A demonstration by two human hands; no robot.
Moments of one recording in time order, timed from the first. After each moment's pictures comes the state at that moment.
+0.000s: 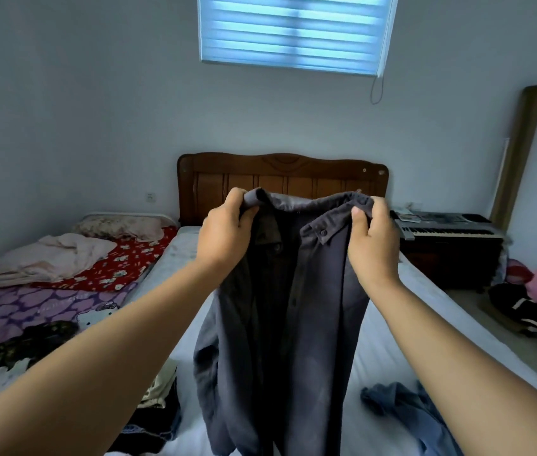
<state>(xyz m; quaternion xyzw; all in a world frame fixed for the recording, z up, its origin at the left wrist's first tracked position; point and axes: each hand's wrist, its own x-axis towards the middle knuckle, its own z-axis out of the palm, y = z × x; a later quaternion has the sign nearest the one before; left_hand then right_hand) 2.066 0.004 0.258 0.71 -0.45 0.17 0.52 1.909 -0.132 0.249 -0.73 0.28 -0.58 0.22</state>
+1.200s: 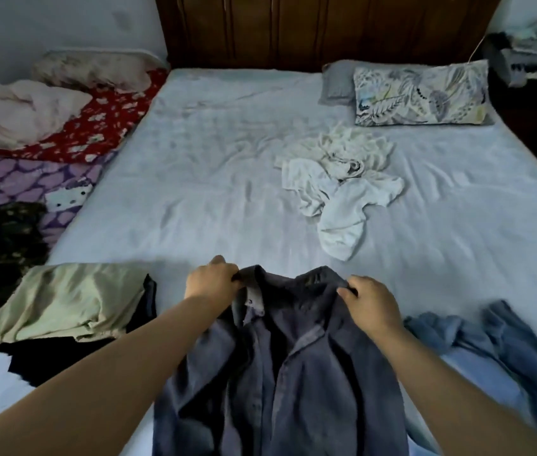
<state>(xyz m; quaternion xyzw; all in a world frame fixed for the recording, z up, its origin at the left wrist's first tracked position) 2.208 -0.175 -0.121 0.92 -0.37 -0.14 0.01 2.007 -0.346 -0.144 -0.88 0.42 -0.05 0.24</state>
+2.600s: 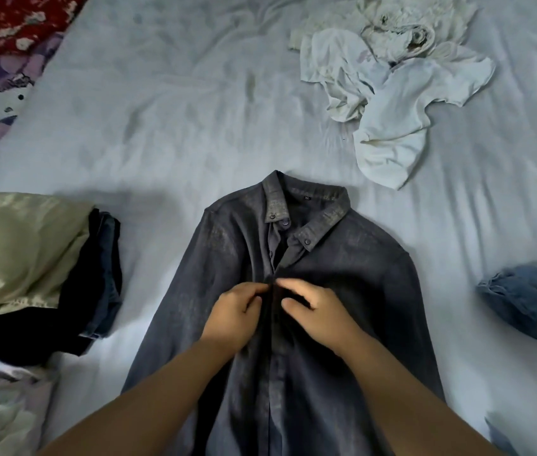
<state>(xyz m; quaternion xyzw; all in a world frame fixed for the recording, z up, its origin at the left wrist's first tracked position) 2.172 -0.156 -0.355 0.84 -0.31 -0.28 0.34 2.063 -0.289 -0.347 -0.77 0.28 0.05 0.58</state>
